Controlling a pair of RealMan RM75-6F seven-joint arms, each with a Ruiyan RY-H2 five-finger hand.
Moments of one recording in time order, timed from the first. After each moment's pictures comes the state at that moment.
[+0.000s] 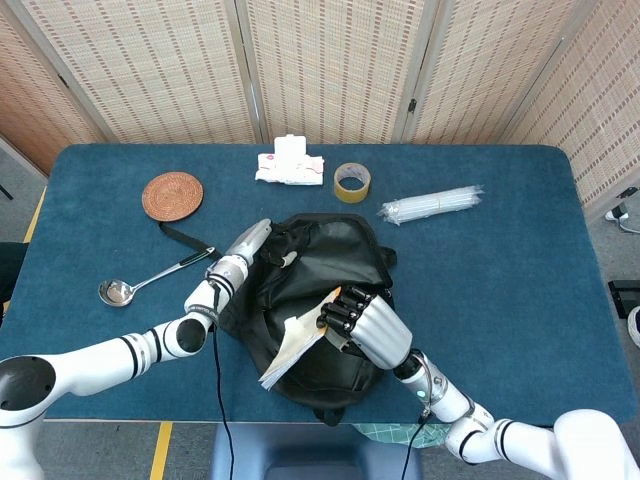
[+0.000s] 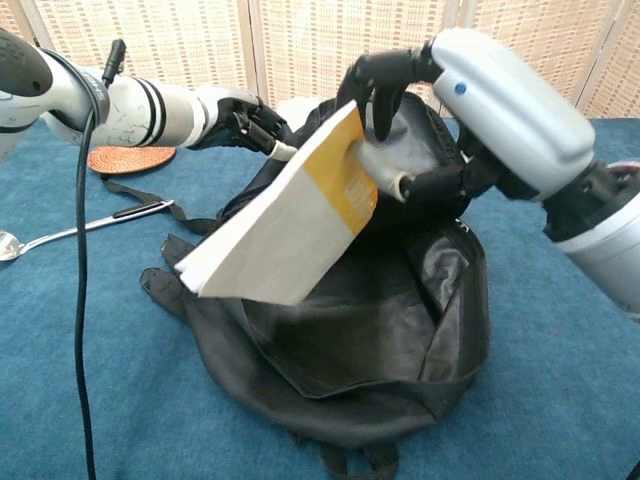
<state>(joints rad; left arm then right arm) -1.17 -1.58 -0.32 -1.18 0.45 0.53 -0.10 0.63 -1.83 0.11 -1.09 -1.92 1.61 0.12</state>
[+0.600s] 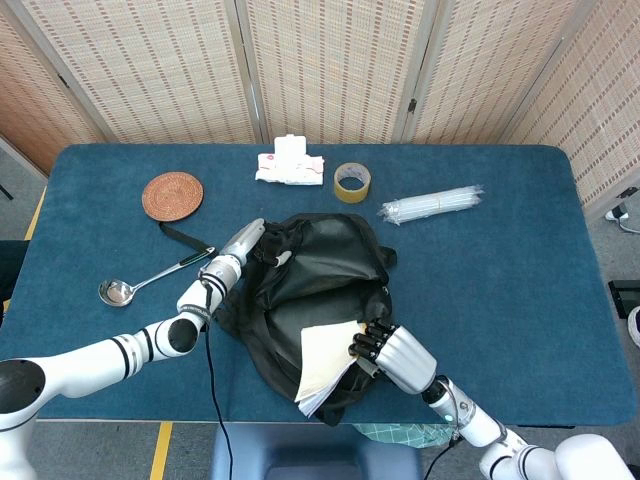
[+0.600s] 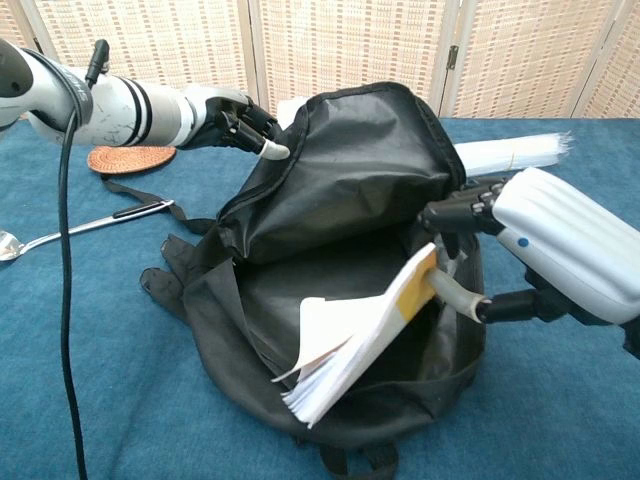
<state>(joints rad) -1.13 -1.56 -0.34 -1.19 0.50 0.51 -0.13 0.49 -1.85 -0.09 -0.86 -1.93 1.67 0.16</state>
